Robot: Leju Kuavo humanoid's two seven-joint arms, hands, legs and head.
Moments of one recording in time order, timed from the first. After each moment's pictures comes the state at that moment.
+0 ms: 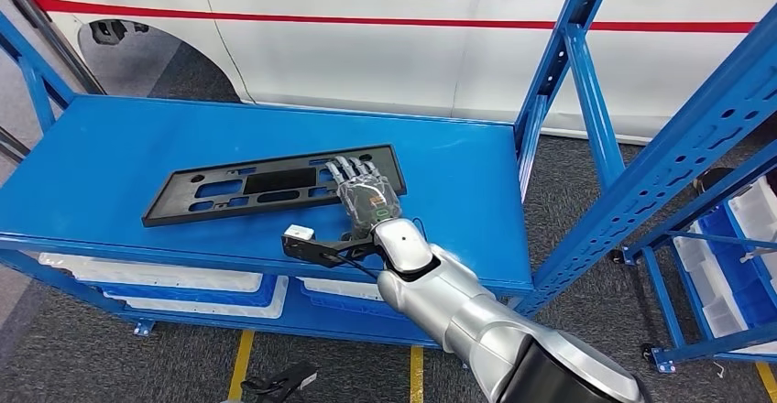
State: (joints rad) left arm -0.27 -0.18 0.41 -0.19 -0.89 -0.29 0.34; right arm -0.93 0.35 1.12 -0.37 0.76 -0.43 0.23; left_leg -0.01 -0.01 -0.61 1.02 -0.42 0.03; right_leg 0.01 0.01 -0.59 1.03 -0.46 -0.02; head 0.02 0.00
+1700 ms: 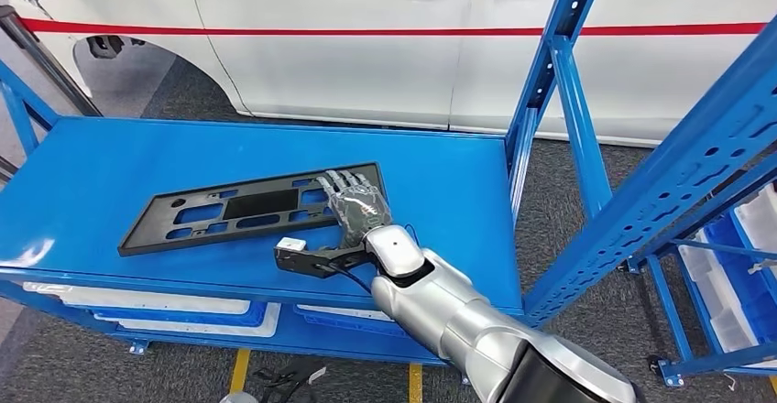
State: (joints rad) left arm -0.29 -0.20 0.39 -0.20 -0.91 -0.32 0.32; right arm -0.91 0.36 1.12 -0.39 0.76 -0.35 0.22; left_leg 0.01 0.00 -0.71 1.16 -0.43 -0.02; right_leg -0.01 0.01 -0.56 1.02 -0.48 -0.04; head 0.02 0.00
